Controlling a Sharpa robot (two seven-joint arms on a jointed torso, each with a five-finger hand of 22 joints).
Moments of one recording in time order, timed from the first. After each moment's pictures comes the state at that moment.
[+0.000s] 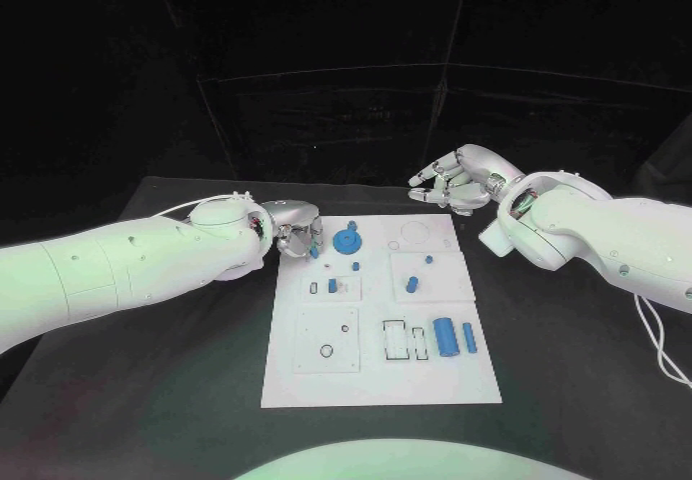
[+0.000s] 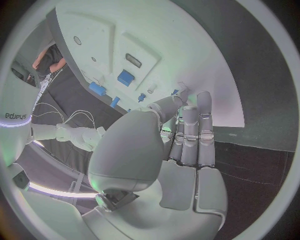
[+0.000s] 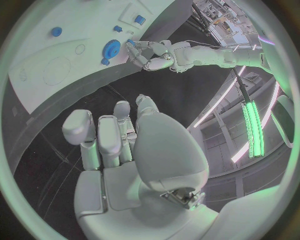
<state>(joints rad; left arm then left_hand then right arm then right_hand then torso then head) 1.31 -0.67 -0.23 1.25 -1.37 -0.14 0.01 1.44 -0.07 0.51 -0.24 0.05 1.13 0.13 0.14 0.07 0.79 0.10 0.68 0.25 1.12 0.01 1.06 0.97 0.17 0.98 0.11 0.80 0.91 1.27 -0.80 -0.01 1.45 -0.90 -0.31 0.04 1.43 -0.01 -0.12 0.28 0.47 0.93 0.15 0.12 0.07 1.17 0.06 0.87 0.86 1.47 -0.01 1.20 1.13 0.09 1.26 0.09 1.27 1.06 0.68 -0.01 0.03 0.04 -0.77</state>
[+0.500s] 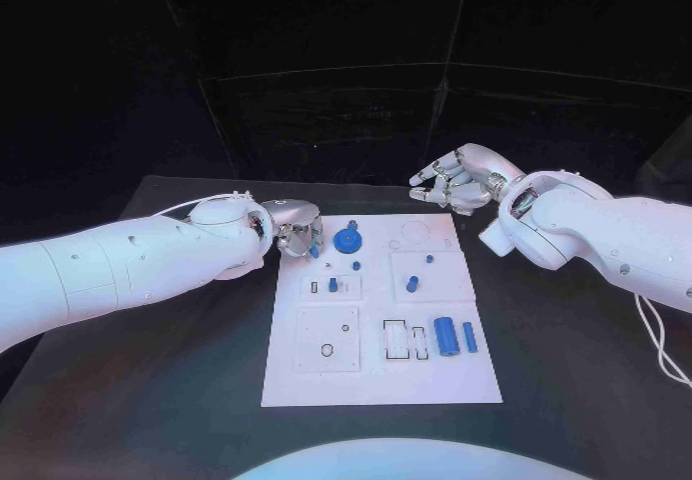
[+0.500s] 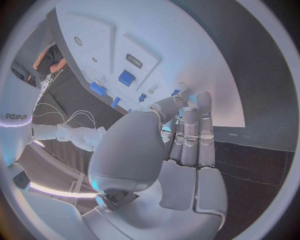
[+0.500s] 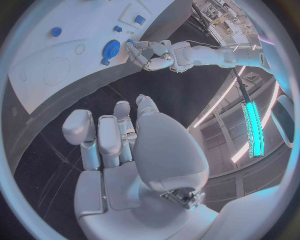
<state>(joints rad) 1.31 -0.67 -0.23 1.25 -1.37 -0.14 0.02 1.44 -0.06 0.52 -0.25 0.05 1.14 0.12 0.14 0.07 0.80 0.10 0.68 0.25 1.12 0.01 1.07 0.98 0.17 0.97 0.11 0.82 0.93 1.27 -0.80 -0.01 1.45 -0.90 -0.31 0.04 1.43 -0.01 -0.12 0.28 0.47 0.93 0.15 0.12 0.07 1.17 0.06 0.87 0.86 1.47 -0.01 1.20 1.13 0.09 1.26 0.09 1.27 1.06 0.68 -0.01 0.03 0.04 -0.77</state>
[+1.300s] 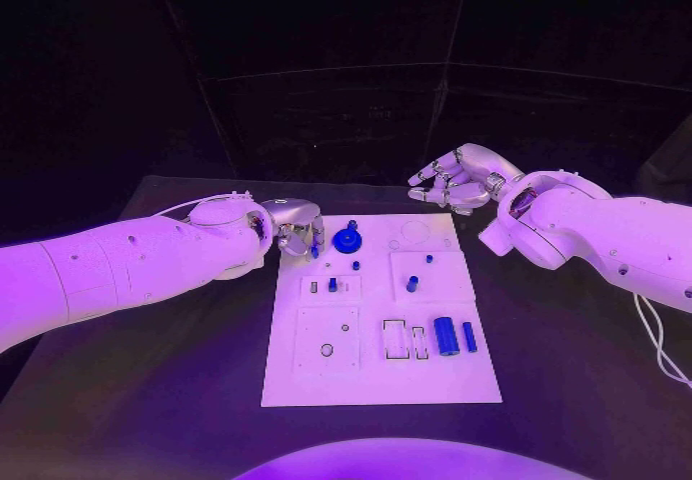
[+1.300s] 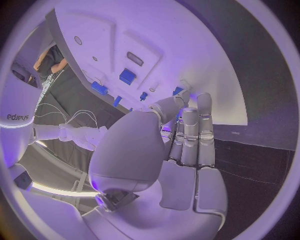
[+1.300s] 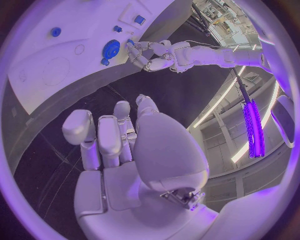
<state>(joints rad) 1.31 -0.67 -0.23 1.25 -1.37 -0.15 0.04 1.45 -0.06 0.53 -0.26 0.05 1.15 0.12 0.14 0.07 0.80 0.10 0.67 0.24 1.13 0.02 1.09 0.99 0.17 0.96 0.11 0.84 0.95 1.27 -0.80 -0.01 1.45 -0.90 -0.31 0.04 1.43 -0.01 -0.12 0.28 0.47 0.93 0.15 0.12 0.07 1.17 0.06 0.87 0.86 1.47 -0.01 1.20 1.13 0.09 1.26 0.09 1.27 1.06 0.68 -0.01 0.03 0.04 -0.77</state>
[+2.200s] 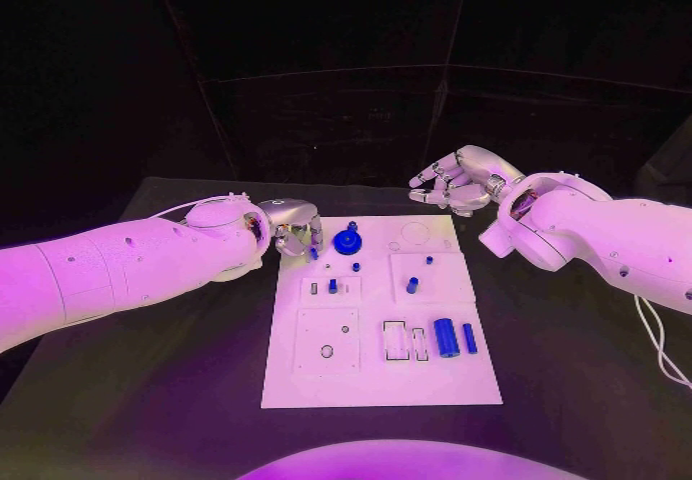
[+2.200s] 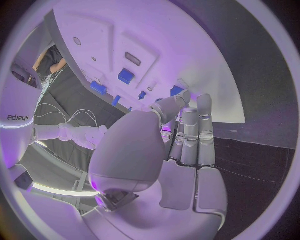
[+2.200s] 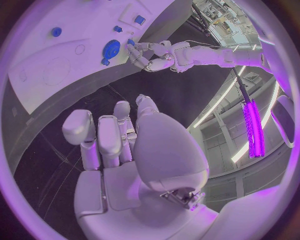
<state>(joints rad) 1.31 -0.68 -0.23 1.25 -1.37 -0.17 0.04 1.45 -0.06 0.53 -0.28 0.05 1.14 0.13 0.12 0.07 0.77 0.12 0.65 0.22 1.12 0.02 1.09 0.98 0.17 0.95 0.12 0.86 0.96 1.27 -0.80 -0.02 1.45 -0.90 -0.31 0.04 1.43 -0.01 -0.12 0.28 0.47 0.93 0.15 0.12 0.07 1.17 0.06 0.87 0.86 1.47 -0.01 1.20 1.13 0.09 1.26 0.09 1.27 1.06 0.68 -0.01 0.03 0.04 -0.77</state>
